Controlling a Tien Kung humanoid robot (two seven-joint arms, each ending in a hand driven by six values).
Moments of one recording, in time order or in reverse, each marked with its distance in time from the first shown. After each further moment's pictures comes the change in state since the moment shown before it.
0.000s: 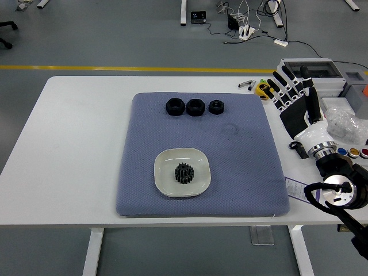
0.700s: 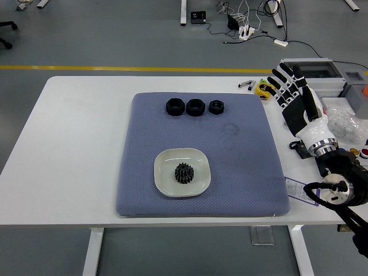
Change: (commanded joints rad) left arm -0.004 0.000 0.004 0.000 -0.006 -0.002 0.001; right arm 0.009 -0.001 0.008 -0.011 -0.212 -0.060 -0.003
